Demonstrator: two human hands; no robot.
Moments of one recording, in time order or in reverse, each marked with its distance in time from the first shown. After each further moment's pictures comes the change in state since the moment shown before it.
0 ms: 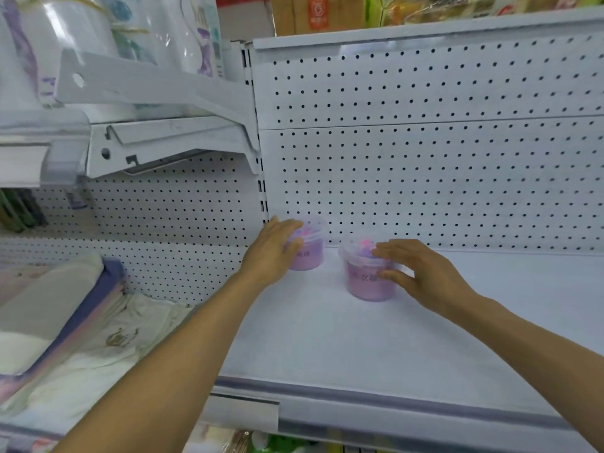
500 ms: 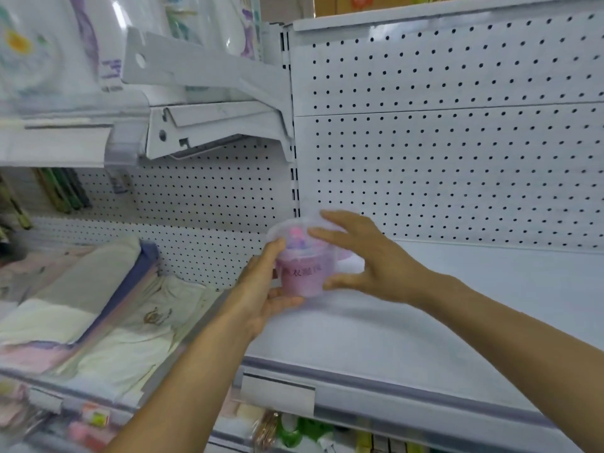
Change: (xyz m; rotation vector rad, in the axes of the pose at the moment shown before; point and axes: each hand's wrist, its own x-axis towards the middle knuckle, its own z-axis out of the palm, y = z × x) left_hand -0.098 0.013 -0.040 -1.129 0.107 -0.706; right_hand 0.047 -0.110 0.029 0.228 -0.164 -0.354
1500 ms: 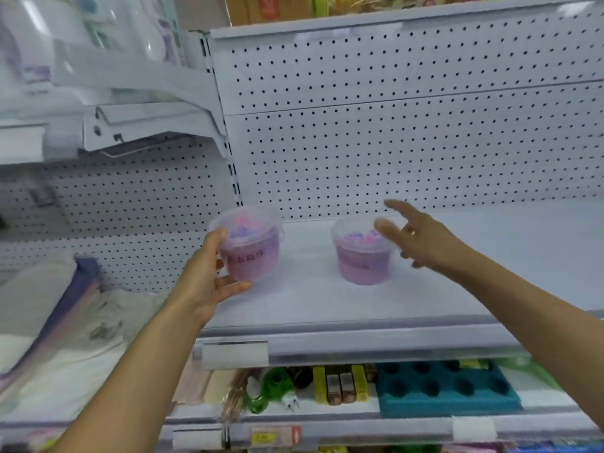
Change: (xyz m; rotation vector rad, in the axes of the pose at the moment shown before) left_hand -0.023 -0.007 -0.008 -0.006 -0.039 0.071; right_hand -0.131 -0.007 -0.083 0.139 0.167 0.923
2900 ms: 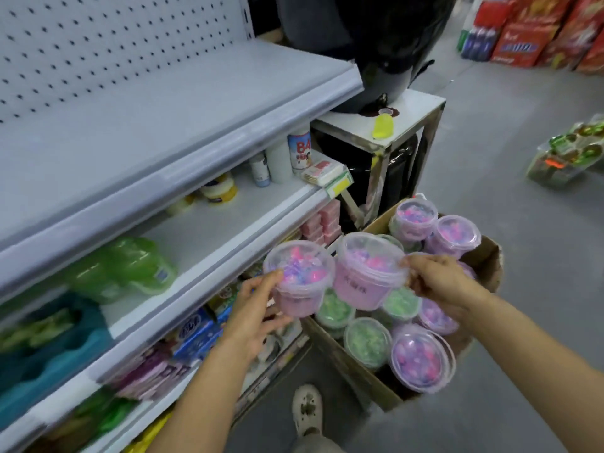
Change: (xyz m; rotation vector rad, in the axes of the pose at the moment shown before) left_hand -0.321 -0.376 0.551 0.293 -0.730 -0.566; right_hand -0.434 0.501 -0.305 0.697 0.686 0.928
